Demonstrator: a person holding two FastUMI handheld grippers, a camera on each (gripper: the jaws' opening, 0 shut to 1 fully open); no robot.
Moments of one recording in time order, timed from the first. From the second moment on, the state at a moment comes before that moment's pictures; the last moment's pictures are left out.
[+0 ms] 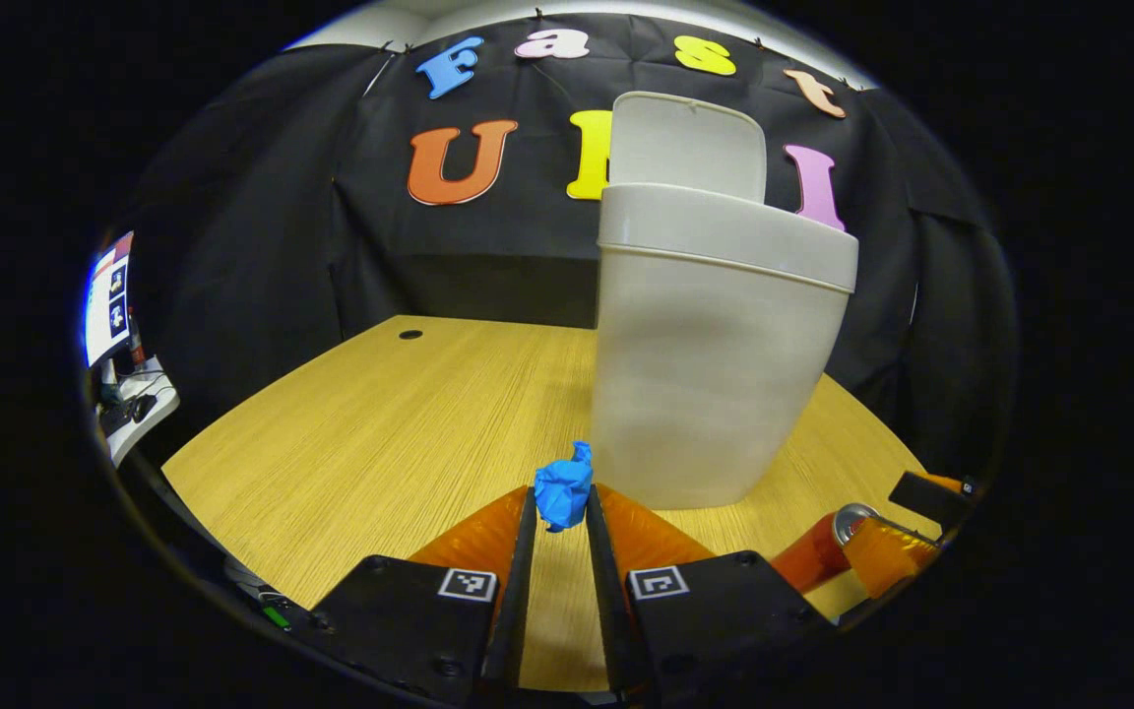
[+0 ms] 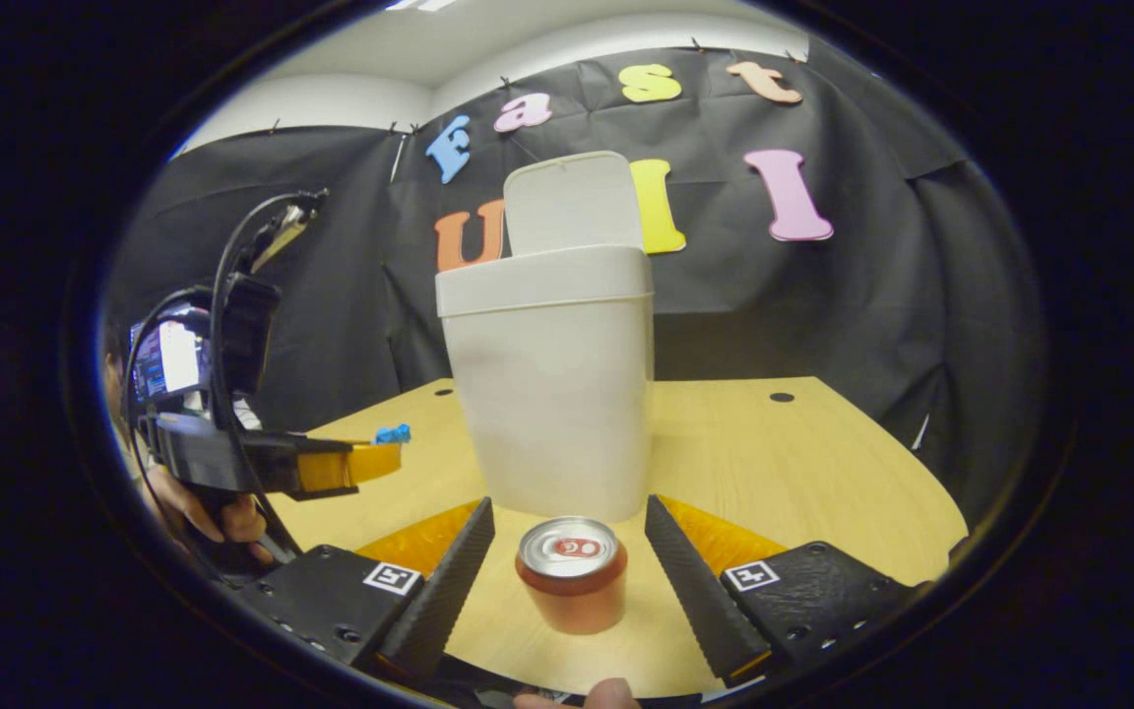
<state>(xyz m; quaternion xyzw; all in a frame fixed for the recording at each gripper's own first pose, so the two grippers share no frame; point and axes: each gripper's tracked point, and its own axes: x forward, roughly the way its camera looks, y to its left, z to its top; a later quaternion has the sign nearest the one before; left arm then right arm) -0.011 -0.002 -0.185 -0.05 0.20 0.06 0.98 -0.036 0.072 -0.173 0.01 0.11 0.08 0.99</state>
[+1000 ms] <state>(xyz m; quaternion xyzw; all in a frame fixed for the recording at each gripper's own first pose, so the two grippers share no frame) 0.004 0.017 -0.147 -0.05 0.14 0.06 0.99 -0.022 0.067 -0.266 0.02 0.23 0.06 0.97</state>
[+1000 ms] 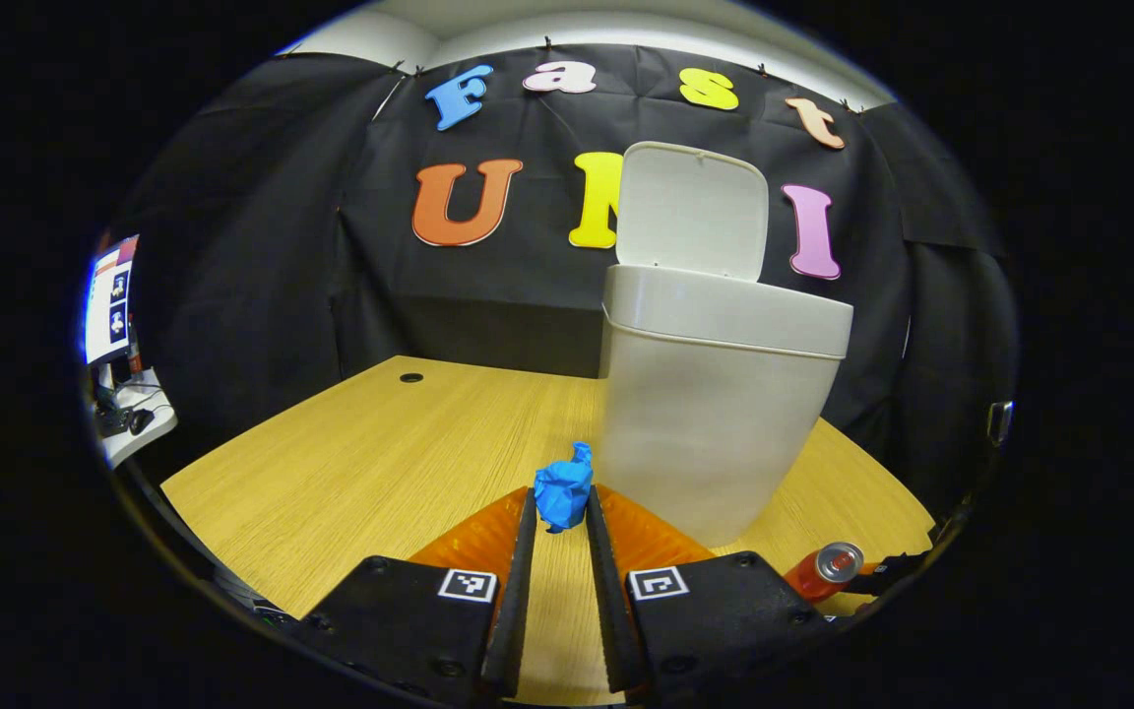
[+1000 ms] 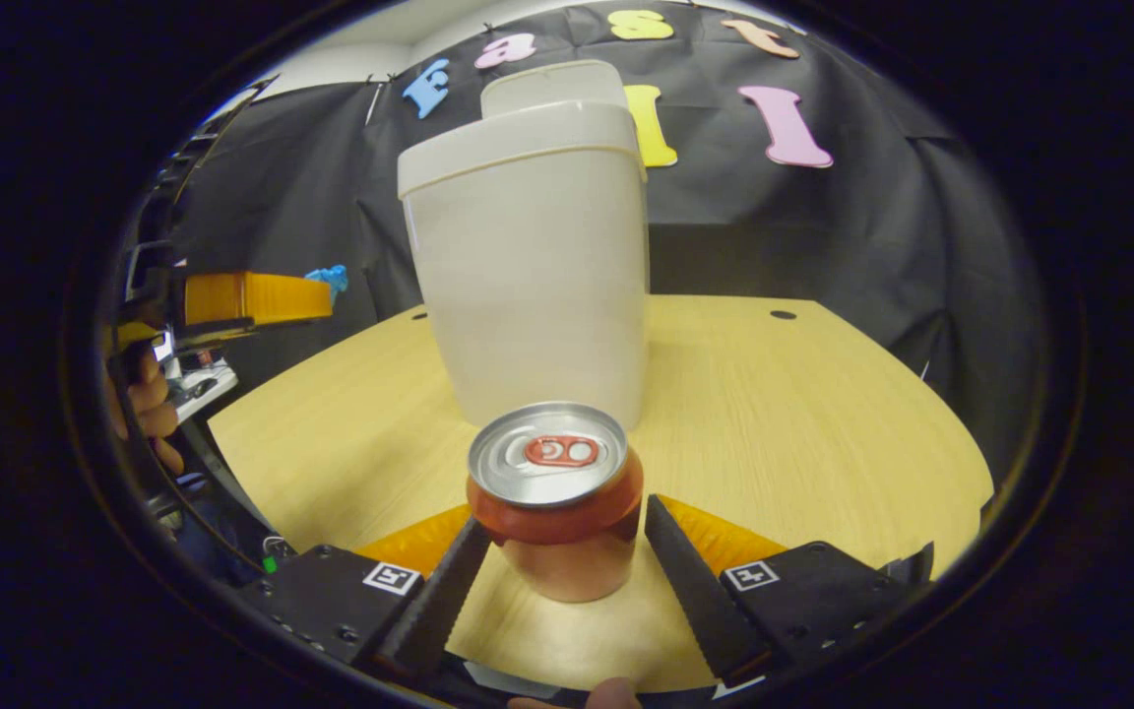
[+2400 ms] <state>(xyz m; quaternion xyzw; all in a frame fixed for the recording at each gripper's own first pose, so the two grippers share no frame) 0.094 -0.021 0.005 -0.06 0.00 -0.02 1.00 -0.020 -0.010 -0.197 -0.01 0.16 0.03 0.99</state>
